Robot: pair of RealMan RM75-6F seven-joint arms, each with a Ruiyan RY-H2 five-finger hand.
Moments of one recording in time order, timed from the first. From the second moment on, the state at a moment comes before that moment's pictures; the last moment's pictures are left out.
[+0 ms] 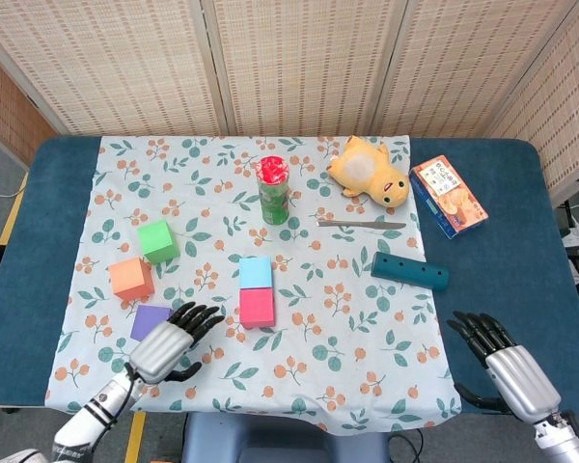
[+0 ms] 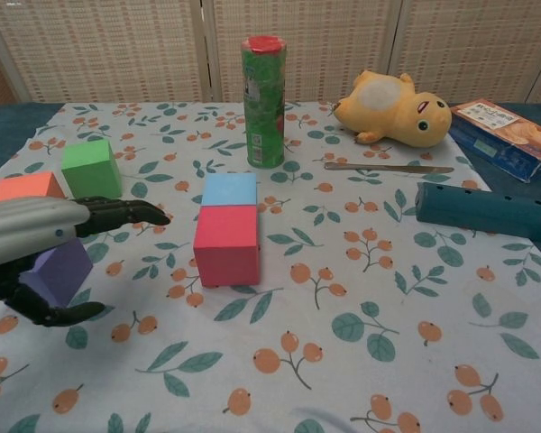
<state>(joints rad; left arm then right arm) -0.52 -1.32 0.05 -1.79 1.50 1.02 0.26 0.11 -0.99 -0.15 -1.70 -1.81 1.44 0.15</state>
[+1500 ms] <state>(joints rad) -0.64 -1.54 0.06 -1.81 1.61 1.01 0.35 0.11 -0.99 -0.13 -1.69 -1.78 1.44 0.17</state>
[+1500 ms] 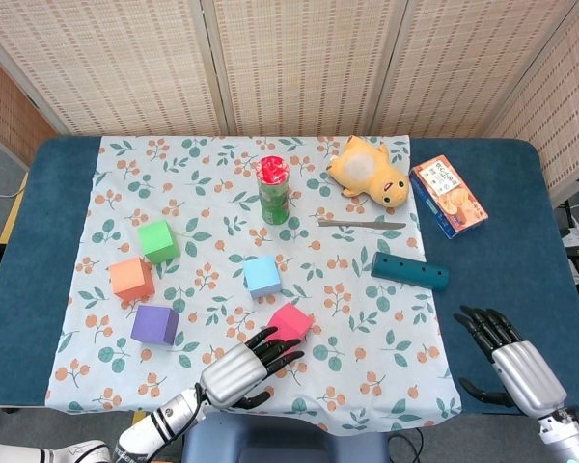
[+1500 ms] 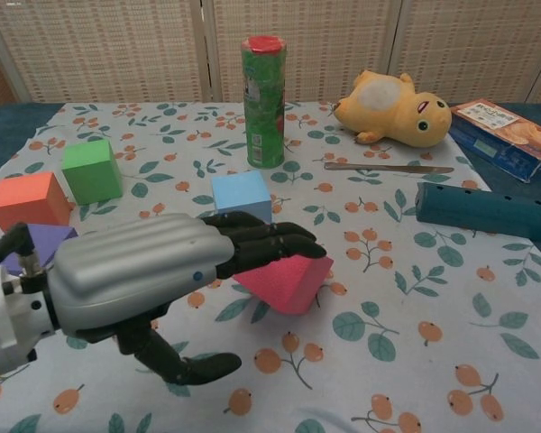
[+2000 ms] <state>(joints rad) -0.63 -1.55 0.02 -1.75 1.60 1.06 0.28 0.11 -0.99 -0.13 -1.70 -1.79 1.44 0.17</state>
